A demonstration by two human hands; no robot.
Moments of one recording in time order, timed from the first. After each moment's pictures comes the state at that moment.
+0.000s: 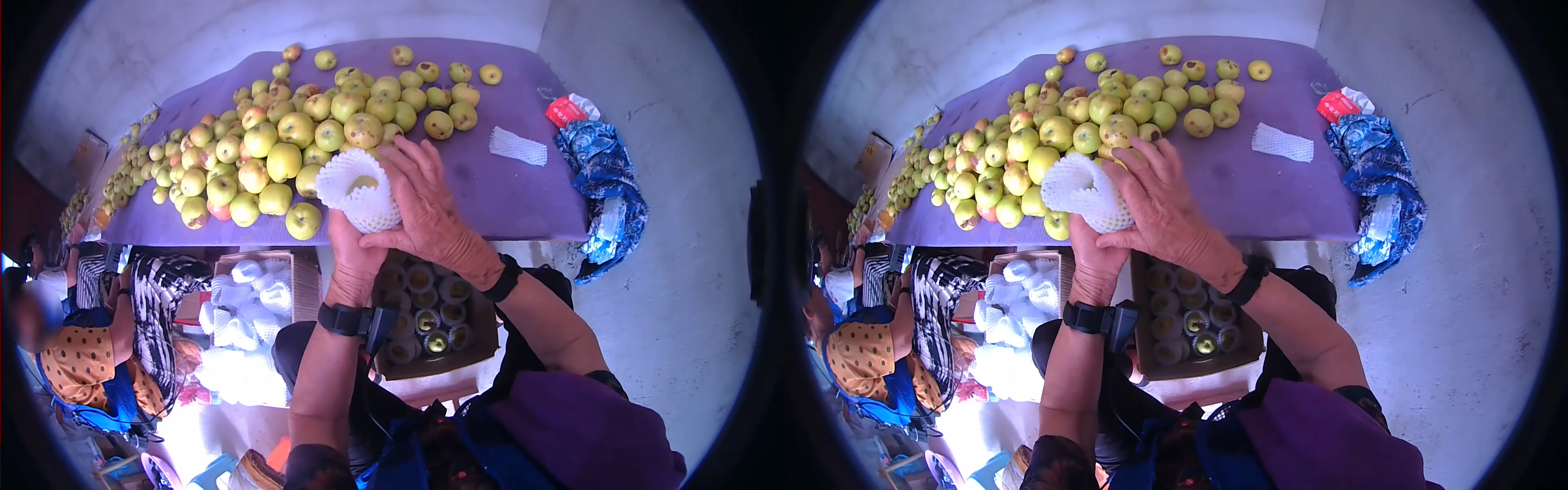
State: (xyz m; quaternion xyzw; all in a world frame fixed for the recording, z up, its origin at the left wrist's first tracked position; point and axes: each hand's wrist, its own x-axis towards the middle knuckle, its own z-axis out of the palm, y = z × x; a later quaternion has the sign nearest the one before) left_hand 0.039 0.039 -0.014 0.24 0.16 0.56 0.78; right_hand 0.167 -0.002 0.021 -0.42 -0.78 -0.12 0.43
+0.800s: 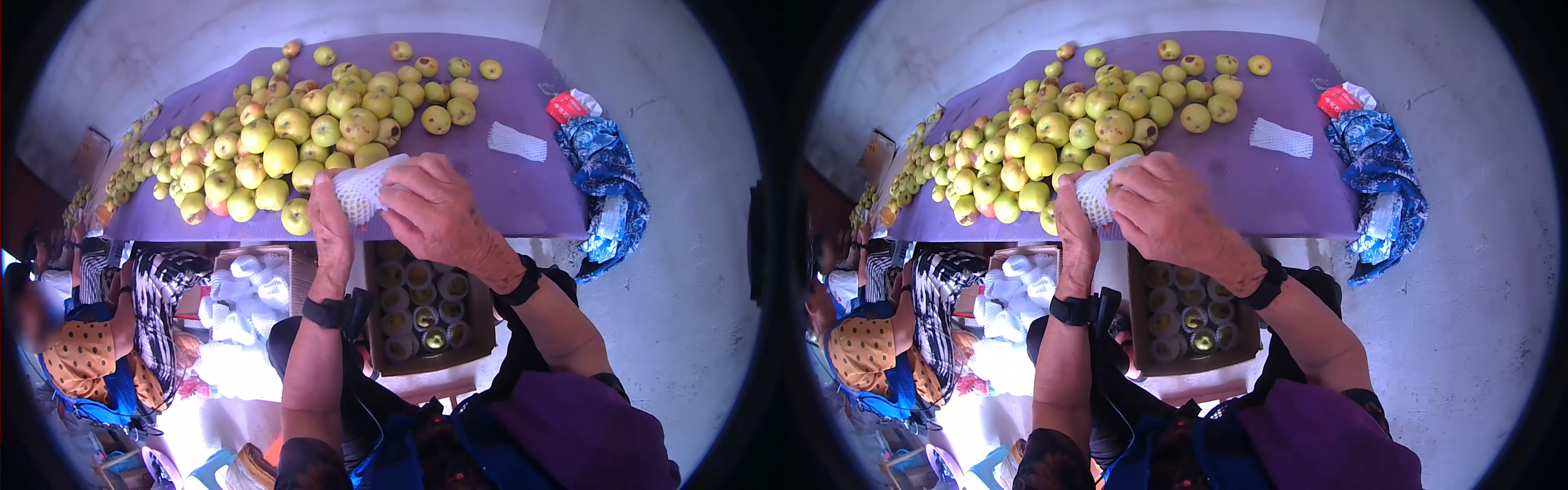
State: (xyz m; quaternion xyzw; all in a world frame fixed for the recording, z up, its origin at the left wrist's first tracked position) left_hand 0.024 0.049 -0.011 0.52 0.38 0.57 0.51; right_hand 0.180 -0.022 0.043 -0.35 -0.79 -0.15 0.48
